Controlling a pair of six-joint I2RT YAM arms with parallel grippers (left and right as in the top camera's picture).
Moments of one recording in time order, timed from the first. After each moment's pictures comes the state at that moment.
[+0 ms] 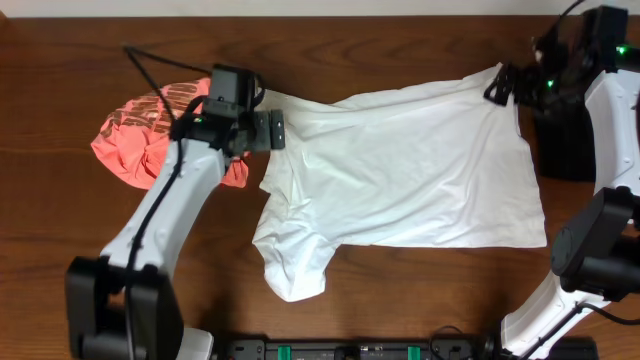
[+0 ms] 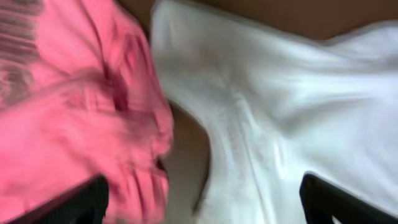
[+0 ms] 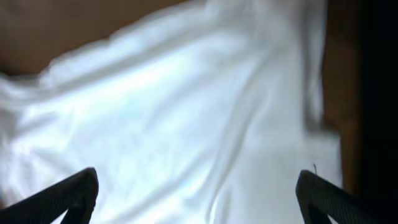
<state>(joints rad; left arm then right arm) -0.22 1.61 1.24 -0.69 0.00 -0.24 -0.23 1.96 1.78 -1.13 -0.34 0.00</state>
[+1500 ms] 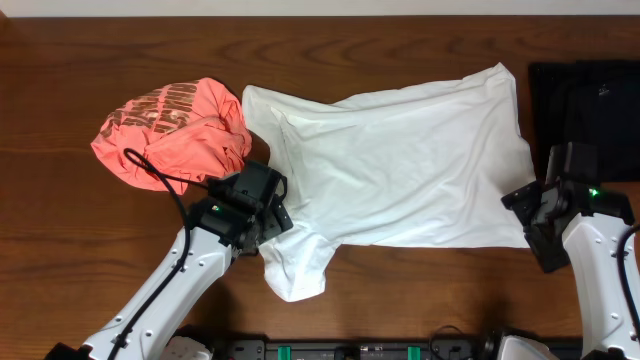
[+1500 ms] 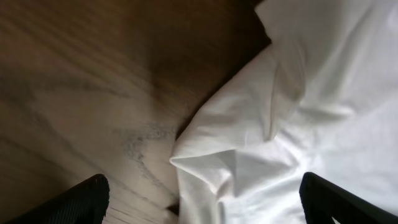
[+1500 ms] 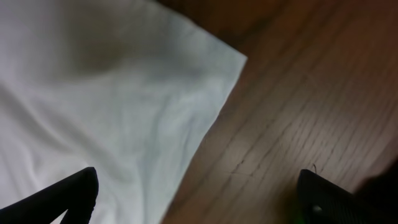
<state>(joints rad) -0.44 1.27 0.79 -0.85 -0.11 -0.95 -0.23 1.28 0.88 -1.00 0.16 0.99</state>
